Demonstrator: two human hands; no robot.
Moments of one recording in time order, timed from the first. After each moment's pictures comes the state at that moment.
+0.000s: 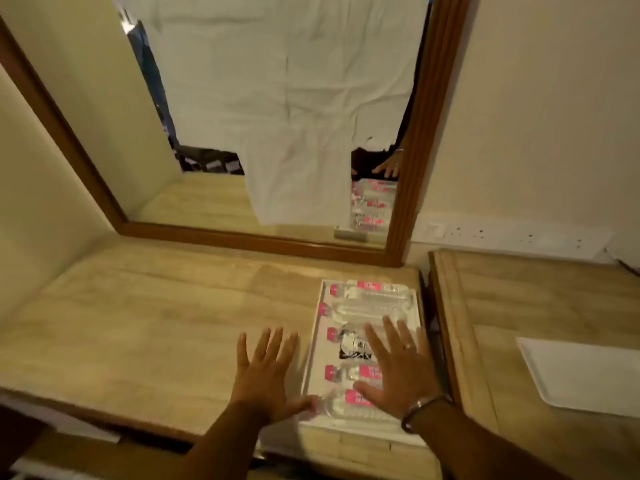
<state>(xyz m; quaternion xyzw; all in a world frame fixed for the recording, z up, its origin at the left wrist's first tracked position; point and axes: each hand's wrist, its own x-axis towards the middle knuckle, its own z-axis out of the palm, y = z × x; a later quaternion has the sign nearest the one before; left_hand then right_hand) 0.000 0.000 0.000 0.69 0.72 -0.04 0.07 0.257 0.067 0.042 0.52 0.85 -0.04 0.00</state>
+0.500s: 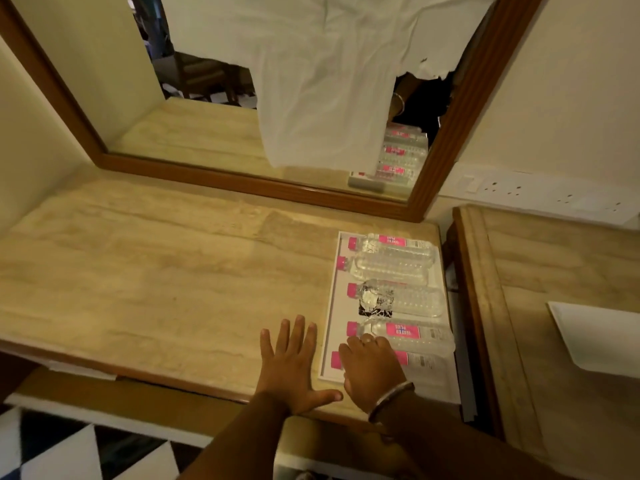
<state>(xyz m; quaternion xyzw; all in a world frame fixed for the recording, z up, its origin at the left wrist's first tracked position) -0.004 -0.025 -0.101 0.71 0.69 -0.03 0.16 0.166 0.021 -0.013 0.42 0.90 -0.01 0.15</state>
